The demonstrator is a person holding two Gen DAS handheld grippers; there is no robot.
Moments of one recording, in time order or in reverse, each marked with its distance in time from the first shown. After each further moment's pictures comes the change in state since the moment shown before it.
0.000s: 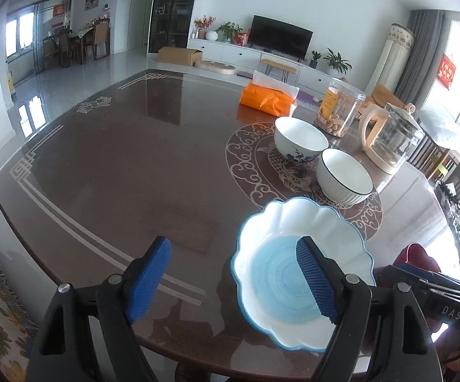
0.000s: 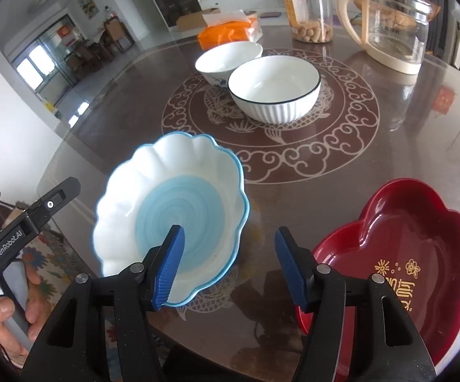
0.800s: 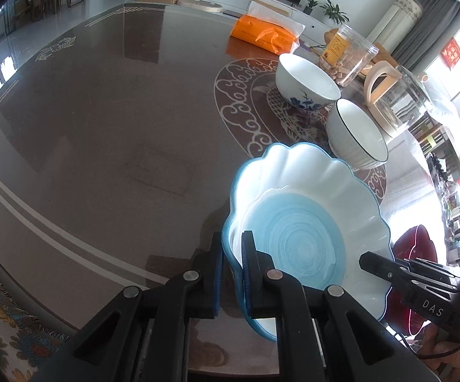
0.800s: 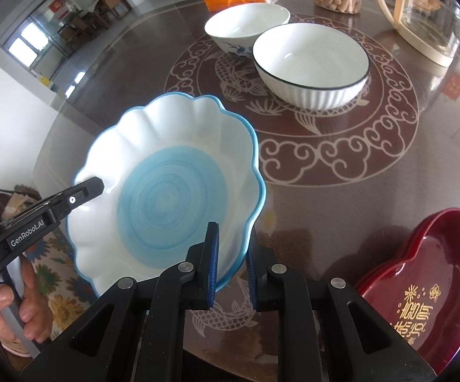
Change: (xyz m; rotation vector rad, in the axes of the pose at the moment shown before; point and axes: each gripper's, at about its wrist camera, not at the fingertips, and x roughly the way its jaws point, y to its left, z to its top) left arm 0.079 0.017 0.011 -0.030 0.318 -0.114; right arm 0.062 0.014 0.029 -0.014 0.234 0.006
